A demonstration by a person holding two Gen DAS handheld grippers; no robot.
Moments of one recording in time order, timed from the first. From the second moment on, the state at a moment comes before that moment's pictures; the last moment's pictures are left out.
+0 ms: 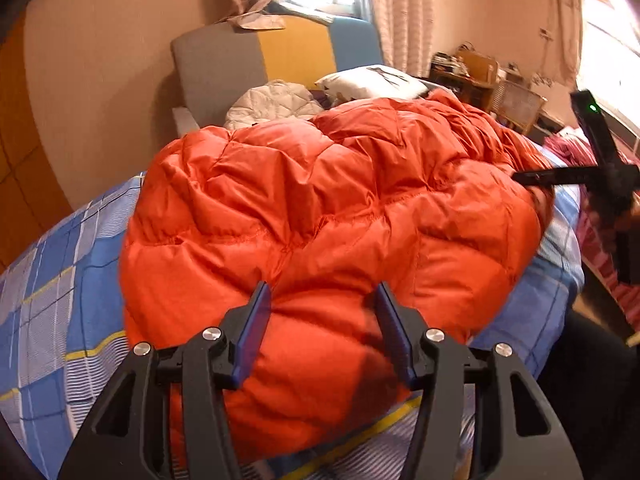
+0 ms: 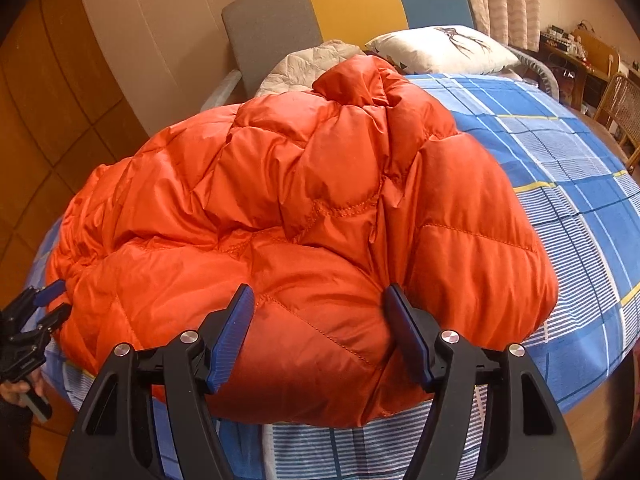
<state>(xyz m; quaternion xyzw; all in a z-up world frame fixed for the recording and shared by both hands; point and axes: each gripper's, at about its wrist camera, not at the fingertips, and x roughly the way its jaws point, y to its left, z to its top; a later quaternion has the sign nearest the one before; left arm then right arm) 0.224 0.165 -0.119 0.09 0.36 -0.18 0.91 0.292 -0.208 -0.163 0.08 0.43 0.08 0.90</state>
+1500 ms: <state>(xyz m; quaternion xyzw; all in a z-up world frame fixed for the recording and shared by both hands) 0.237 0.188 -0.141 0.09 0.44 -0.22 0.87 0.311 -0.328 -0.202 0.25 0.49 0.19 0.81</state>
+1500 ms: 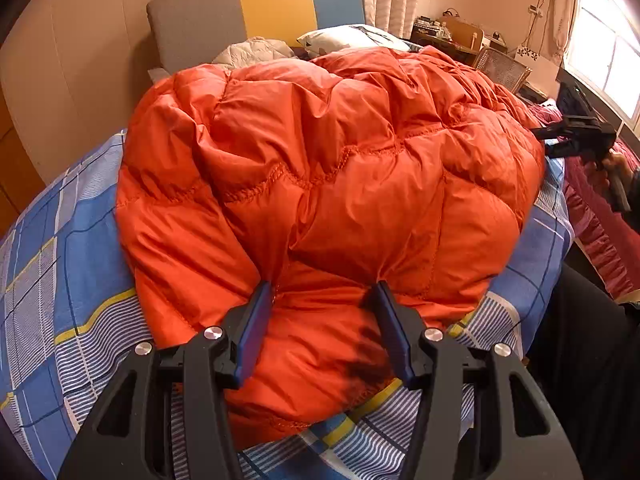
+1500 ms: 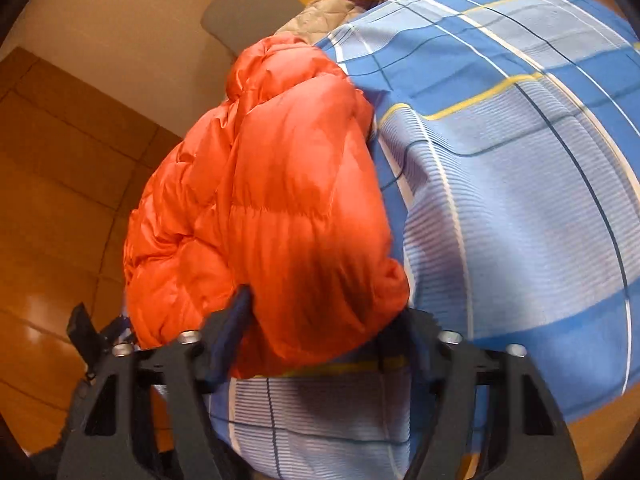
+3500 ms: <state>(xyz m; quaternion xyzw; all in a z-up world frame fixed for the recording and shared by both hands) 0.234 0.213 -0.148 0.05 0.47 -0.22 0.85 0.207 0.034 -0.103 -0.36 0.29 0.53 0.72</state>
